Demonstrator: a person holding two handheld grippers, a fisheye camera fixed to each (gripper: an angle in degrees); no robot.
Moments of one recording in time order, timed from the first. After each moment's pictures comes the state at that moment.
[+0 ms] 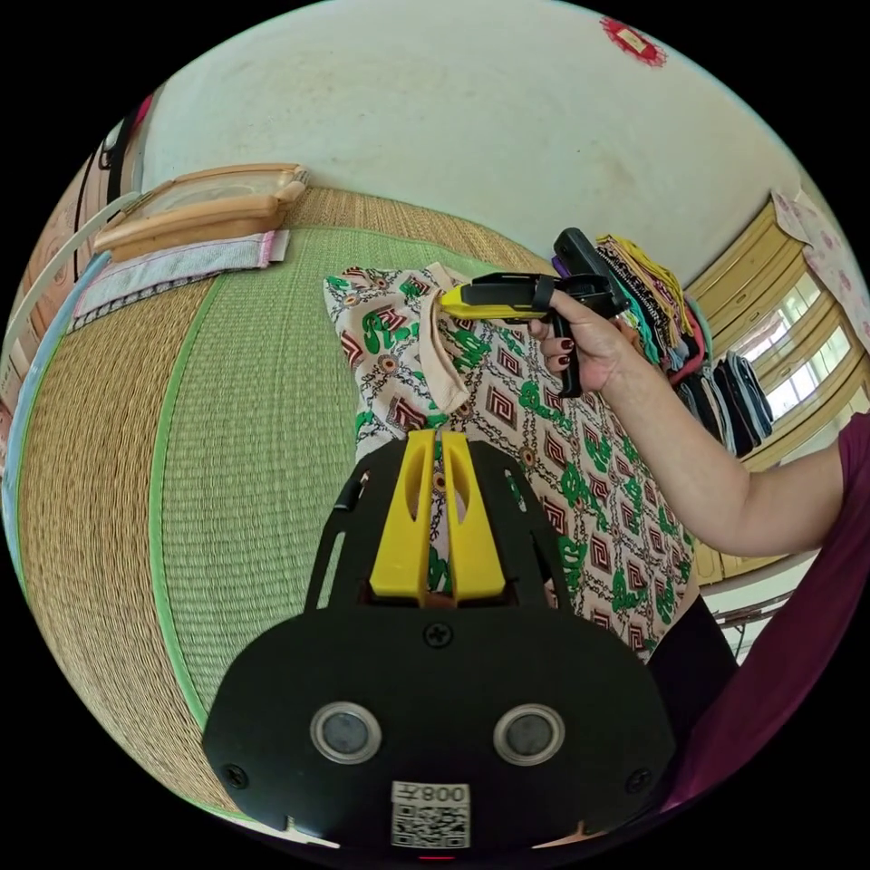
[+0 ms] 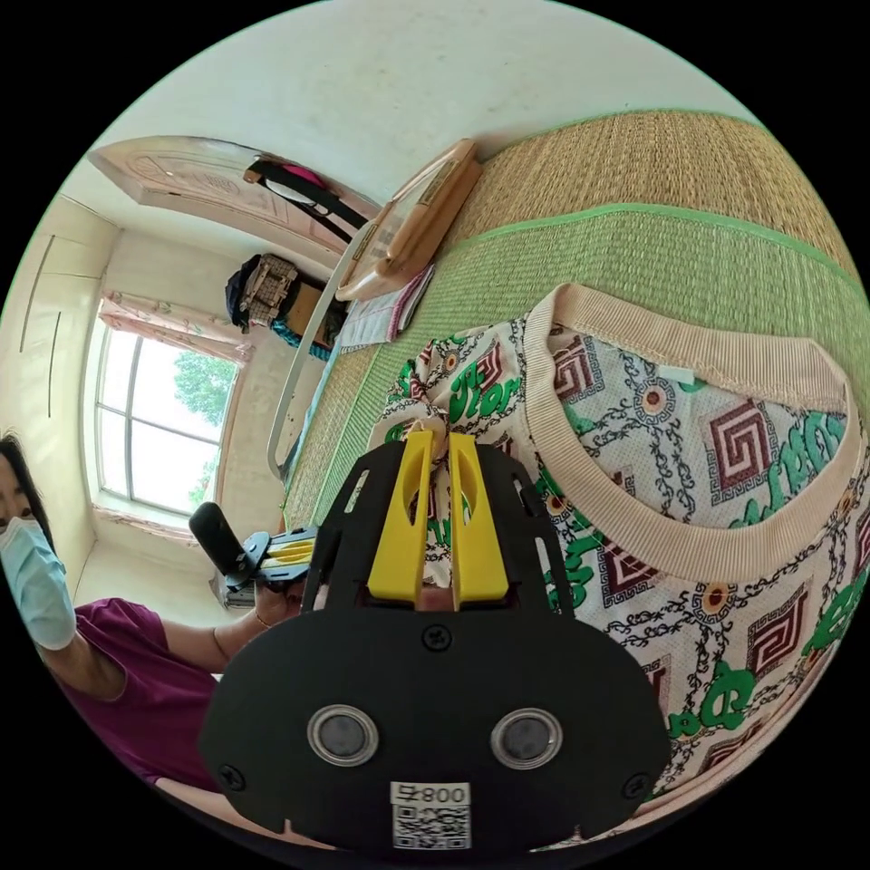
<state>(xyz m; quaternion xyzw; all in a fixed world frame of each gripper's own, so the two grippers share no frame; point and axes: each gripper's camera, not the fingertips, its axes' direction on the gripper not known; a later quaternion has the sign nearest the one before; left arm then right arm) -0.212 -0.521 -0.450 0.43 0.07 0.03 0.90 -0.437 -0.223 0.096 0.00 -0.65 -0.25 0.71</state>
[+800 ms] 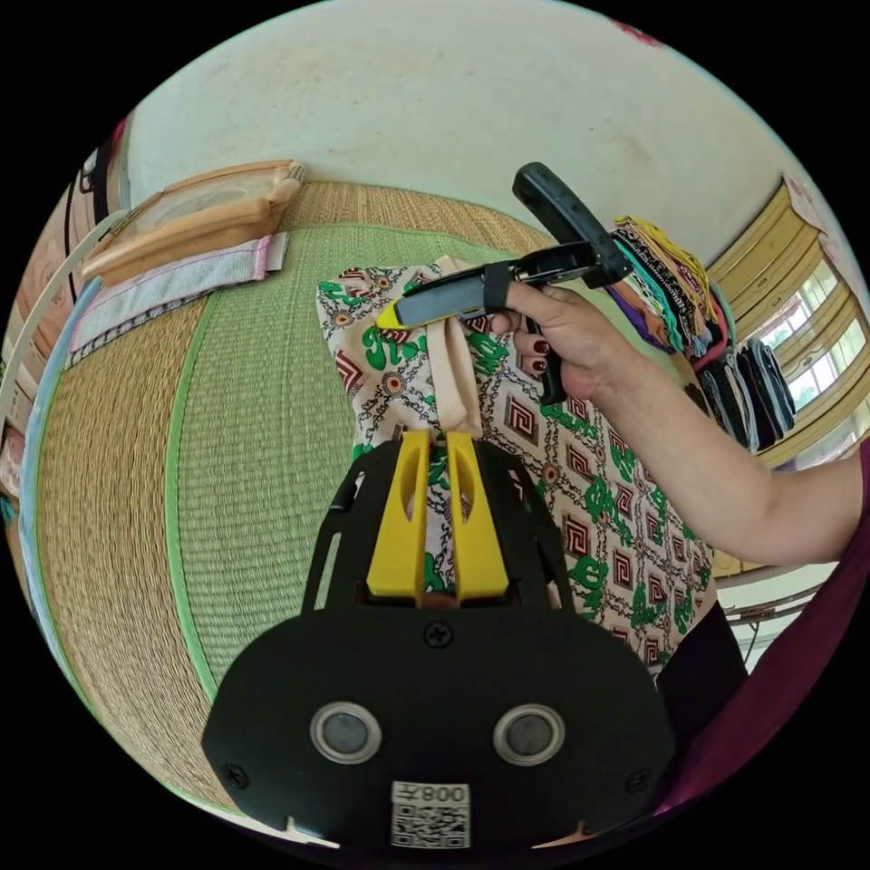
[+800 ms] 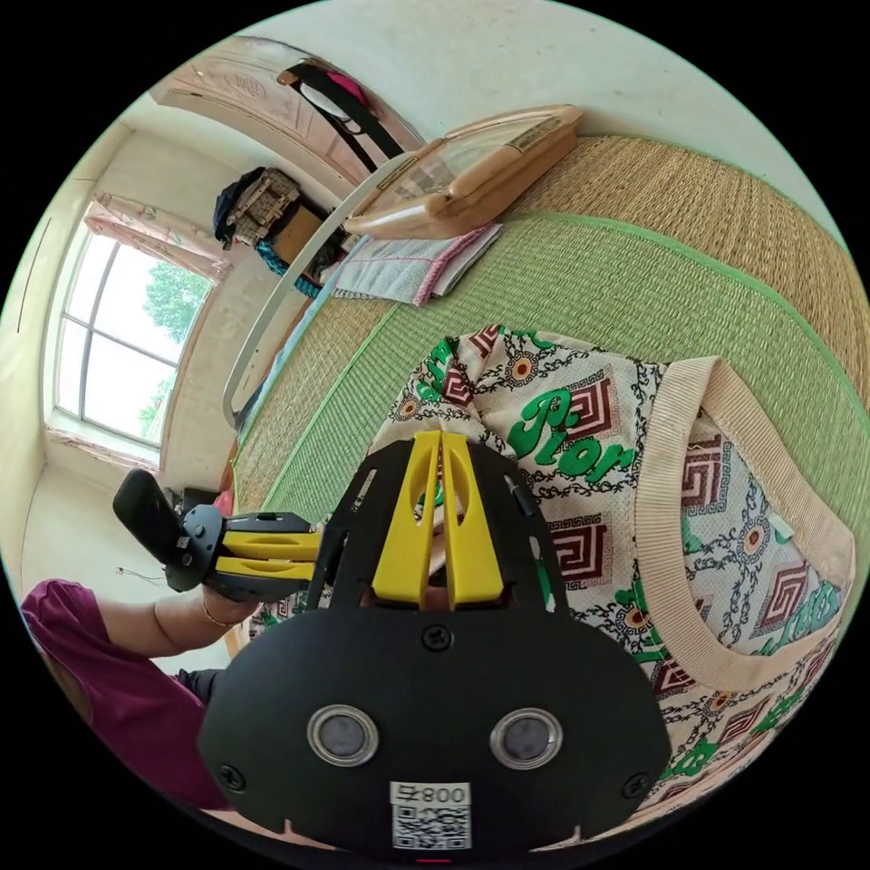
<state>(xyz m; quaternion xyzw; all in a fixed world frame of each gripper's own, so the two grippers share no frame) -0.142 -0.587 -0.459 0.40 0.03 0.03 0.91 -0.514 -0.192 0.043 0.04 -0.56 -0.37 0.74</state>
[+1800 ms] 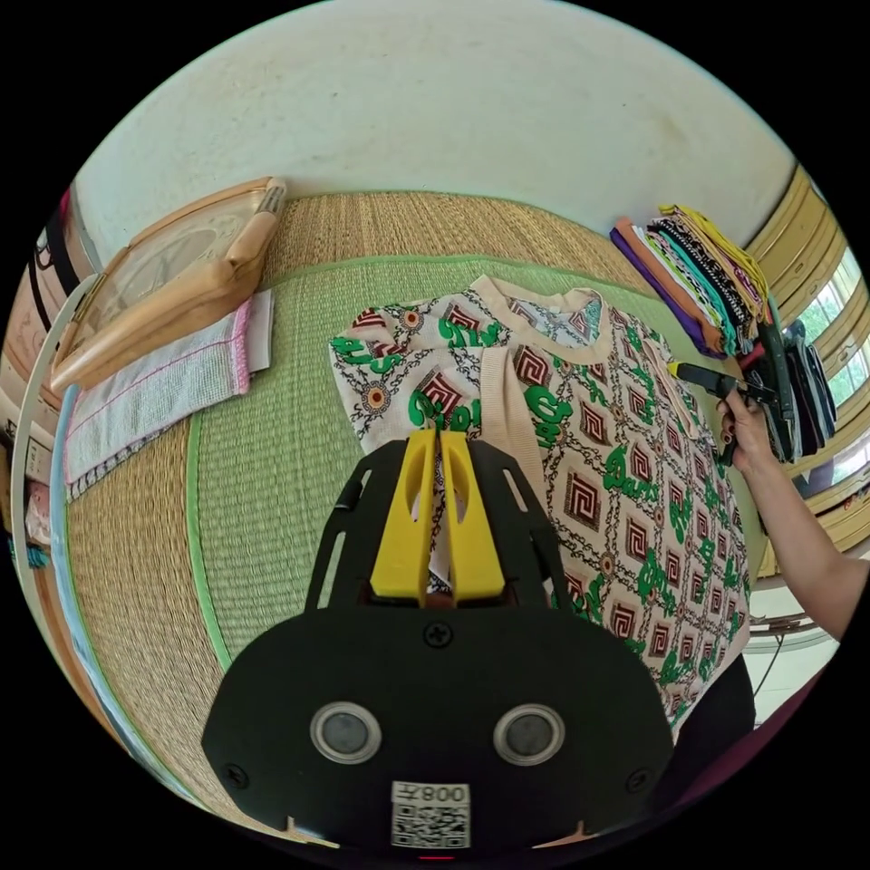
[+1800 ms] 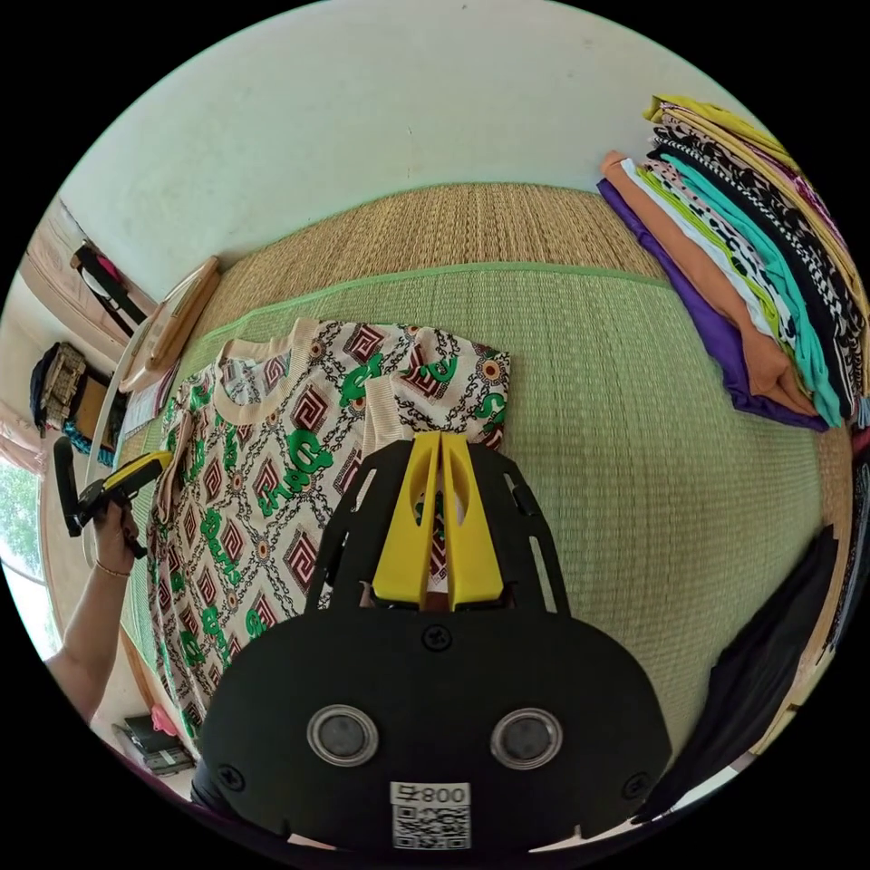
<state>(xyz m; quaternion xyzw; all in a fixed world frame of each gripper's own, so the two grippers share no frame) -0.130 -0.661 -0.521 0.38 -0.03 0.03 0.92 -0.161 -0.146 0.182 0.08 -0.37 -0.05 0.92</state>
